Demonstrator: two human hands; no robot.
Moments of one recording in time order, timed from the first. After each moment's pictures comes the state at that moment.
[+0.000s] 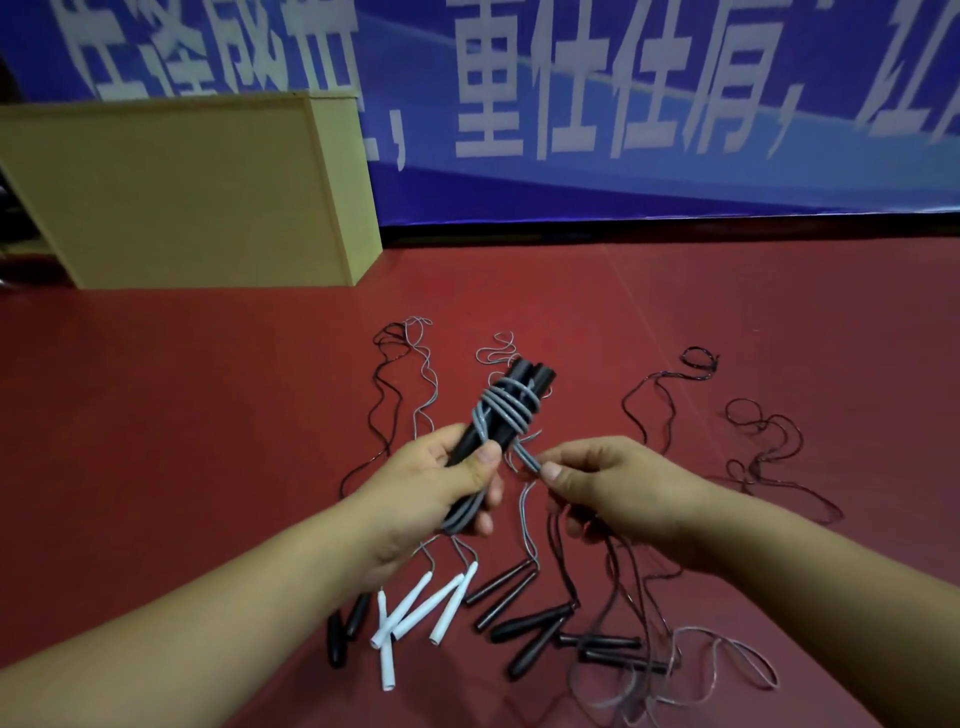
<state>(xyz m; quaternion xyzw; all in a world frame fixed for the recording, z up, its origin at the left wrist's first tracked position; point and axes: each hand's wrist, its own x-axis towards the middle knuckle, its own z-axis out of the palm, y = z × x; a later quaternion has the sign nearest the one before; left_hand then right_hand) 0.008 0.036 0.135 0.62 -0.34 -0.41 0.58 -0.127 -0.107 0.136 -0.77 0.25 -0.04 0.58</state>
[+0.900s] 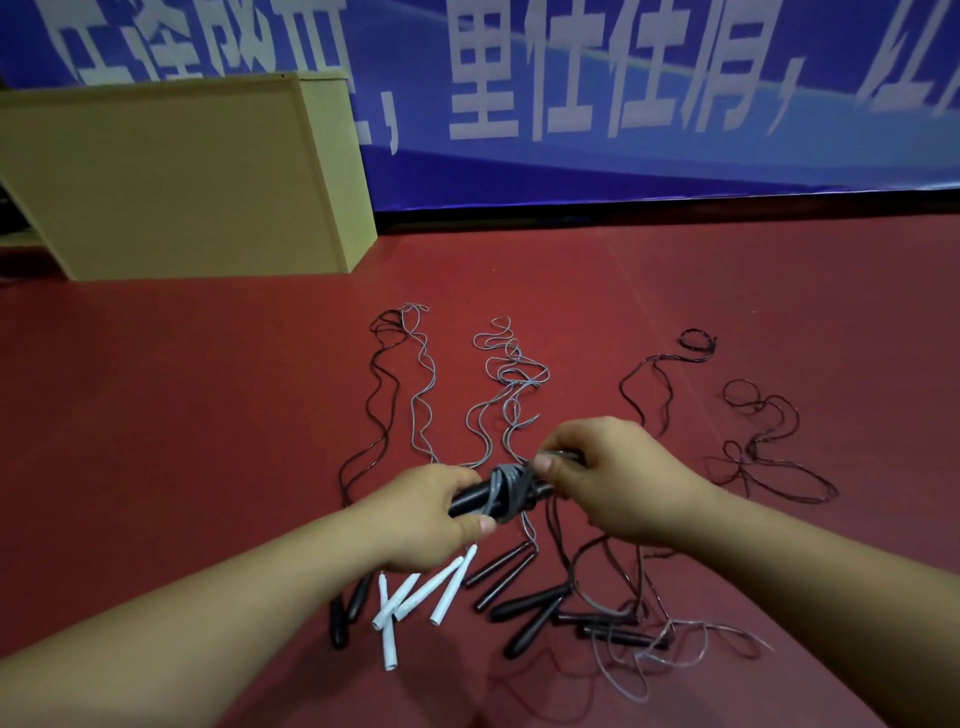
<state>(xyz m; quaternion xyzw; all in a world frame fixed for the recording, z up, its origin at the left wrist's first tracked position) 0.031 0.032 0.099 0.81 -0.50 -0.25 0.17 -0.128 -0.108 0.133 -0.93 0.23 -0.10 0.28</state>
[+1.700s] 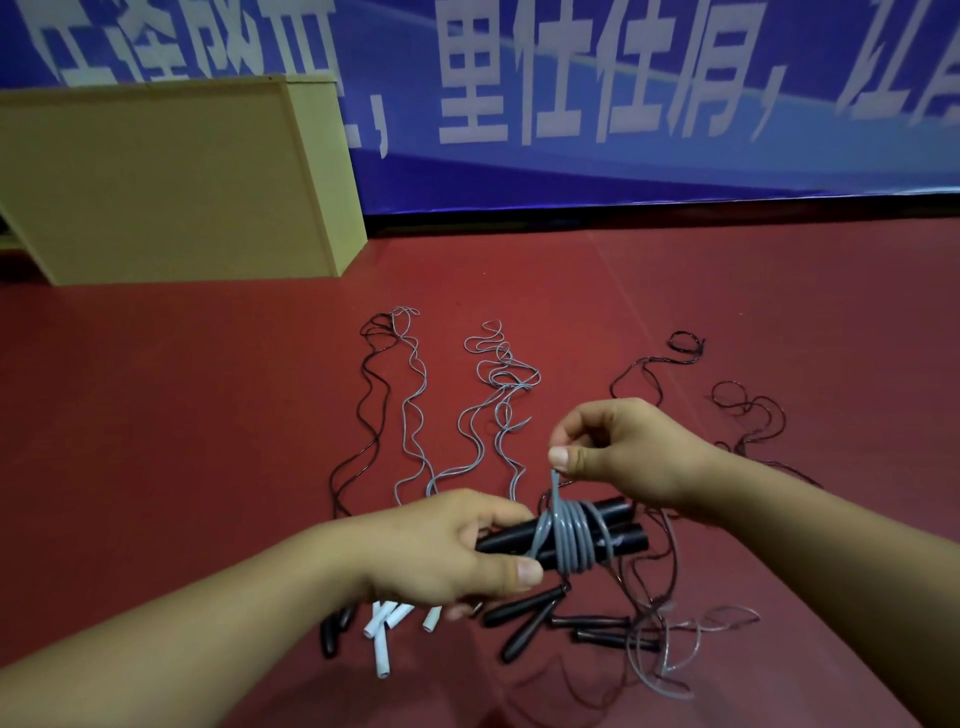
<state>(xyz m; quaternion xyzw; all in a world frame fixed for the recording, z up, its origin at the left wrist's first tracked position) 0.000 0.041 0.128 0.61 -0.55 -0.51 0.28 -0.135 -0.141 0.130 -0.83 0.23 -0.10 0.50</state>
